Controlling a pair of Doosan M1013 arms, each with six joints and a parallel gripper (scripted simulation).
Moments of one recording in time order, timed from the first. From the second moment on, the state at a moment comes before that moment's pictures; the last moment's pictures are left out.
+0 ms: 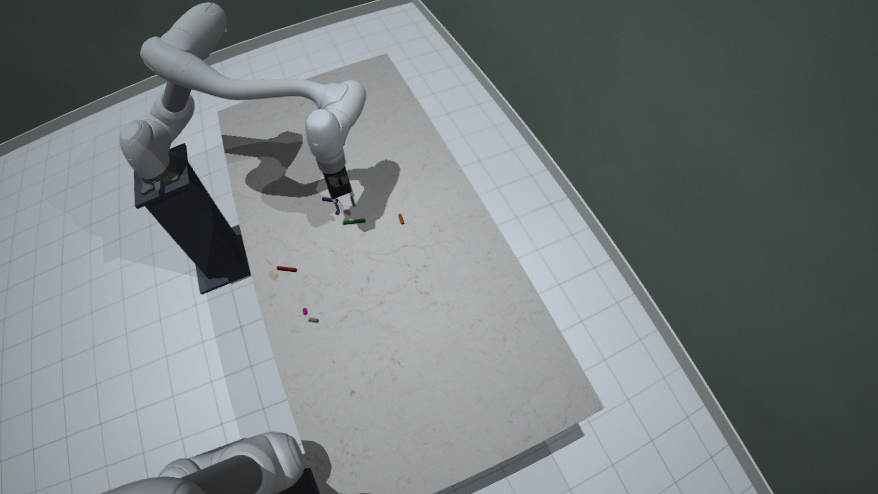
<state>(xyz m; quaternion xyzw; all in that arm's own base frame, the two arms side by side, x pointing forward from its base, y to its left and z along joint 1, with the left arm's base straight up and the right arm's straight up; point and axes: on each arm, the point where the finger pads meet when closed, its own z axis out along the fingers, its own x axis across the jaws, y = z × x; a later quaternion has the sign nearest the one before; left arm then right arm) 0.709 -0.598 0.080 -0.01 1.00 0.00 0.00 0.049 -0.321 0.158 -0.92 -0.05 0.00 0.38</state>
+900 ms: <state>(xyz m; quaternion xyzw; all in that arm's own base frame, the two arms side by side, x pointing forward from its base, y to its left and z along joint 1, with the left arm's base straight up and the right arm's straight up) 0.780 -0.642 0.082 -0.49 0.87 0.00 0.00 0.049 -0.321 0.158 -0.92 -0.05 0.00 0.38</state>
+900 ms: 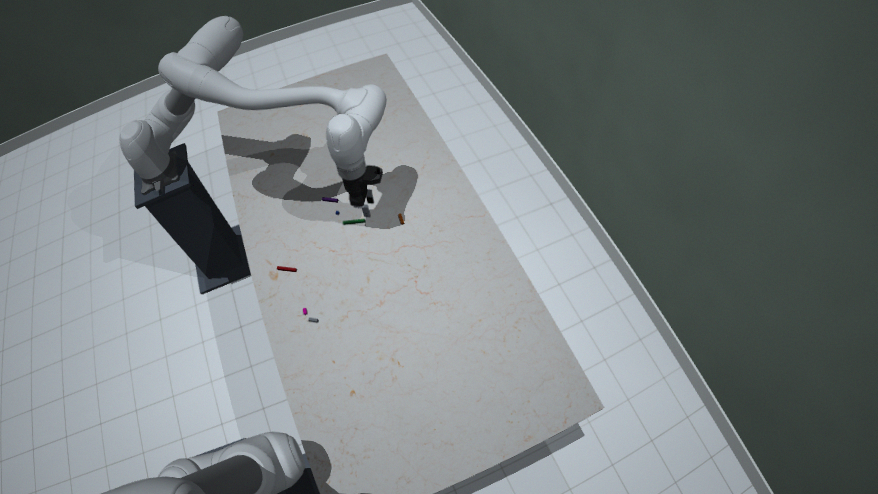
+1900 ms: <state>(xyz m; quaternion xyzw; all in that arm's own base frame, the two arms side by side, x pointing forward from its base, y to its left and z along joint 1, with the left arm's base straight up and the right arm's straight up) 0.826 -0.673 0.080 -0.90 0.44 0.00 0.00 0.049 -0.321 0.158 -0.92 -0.05 0.00 0.38</state>
